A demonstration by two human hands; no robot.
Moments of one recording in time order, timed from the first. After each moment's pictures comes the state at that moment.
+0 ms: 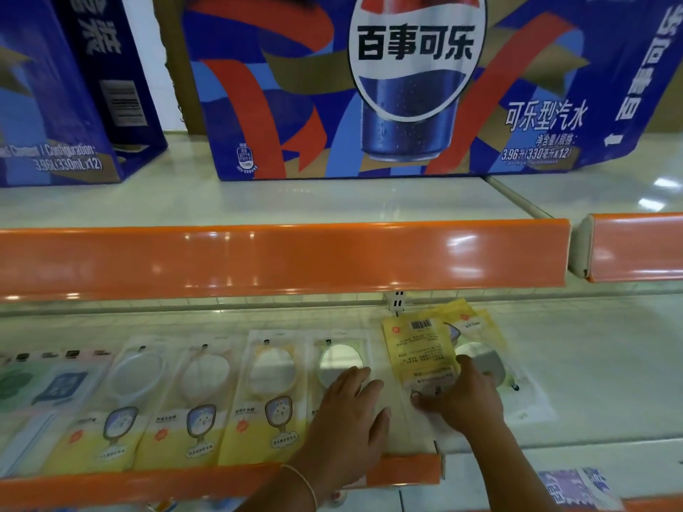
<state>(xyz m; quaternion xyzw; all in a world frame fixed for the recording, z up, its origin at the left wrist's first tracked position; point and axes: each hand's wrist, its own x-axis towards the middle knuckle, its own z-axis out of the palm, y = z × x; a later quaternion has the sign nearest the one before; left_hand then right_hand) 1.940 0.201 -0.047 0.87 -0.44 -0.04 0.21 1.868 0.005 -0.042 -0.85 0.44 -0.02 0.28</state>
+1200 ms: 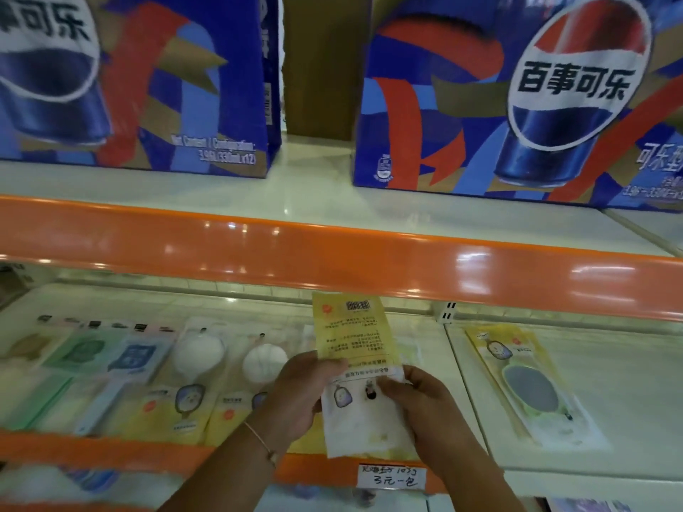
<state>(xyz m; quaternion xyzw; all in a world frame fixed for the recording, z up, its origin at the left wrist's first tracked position) 2.013 0.308 0.015 0.63 -0.01 -0.34 0.70 1.909 0.165 0.023 -0.60 0.26 -0.05 0.76</state>
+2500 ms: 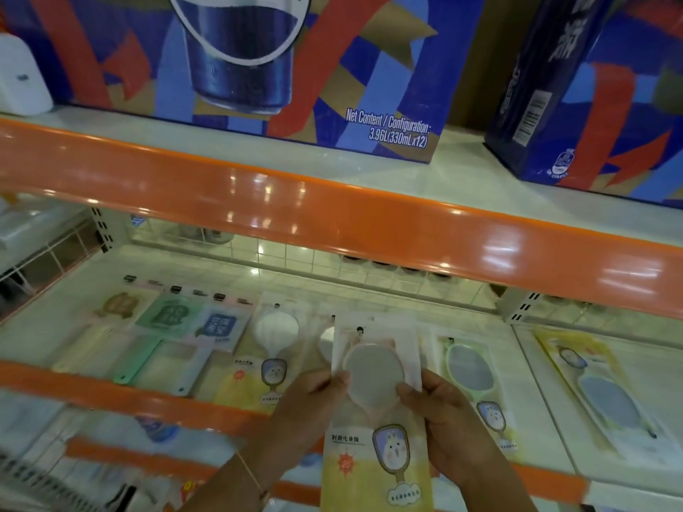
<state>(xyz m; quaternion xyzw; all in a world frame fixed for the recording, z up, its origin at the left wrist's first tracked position) 2.019 0.440 -0.014 0.73 -0.07 -0.27 0.62 1.944 0.260 -0.001 -0.51 0.18 0.01 0.84</state>
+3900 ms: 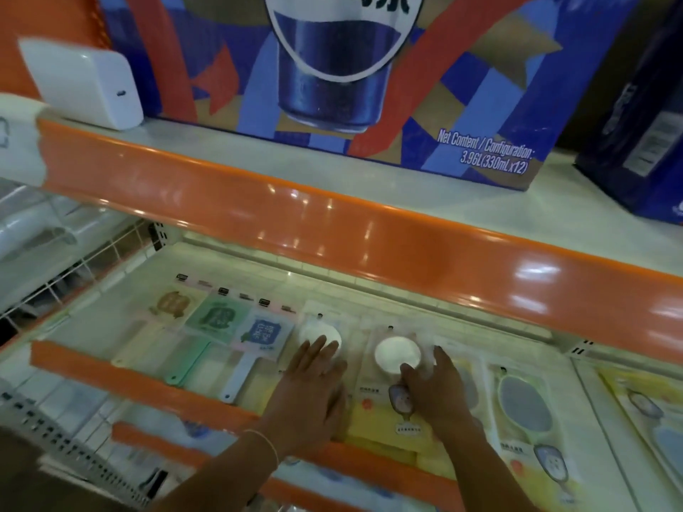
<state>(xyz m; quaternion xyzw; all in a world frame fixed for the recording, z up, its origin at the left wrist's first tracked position) 2.091 0.493 -0.079 0.93 -0.34 0.10 0.12 2.051 0.280 -0.041 -0.87 0.31 -0.04 0.38</state>
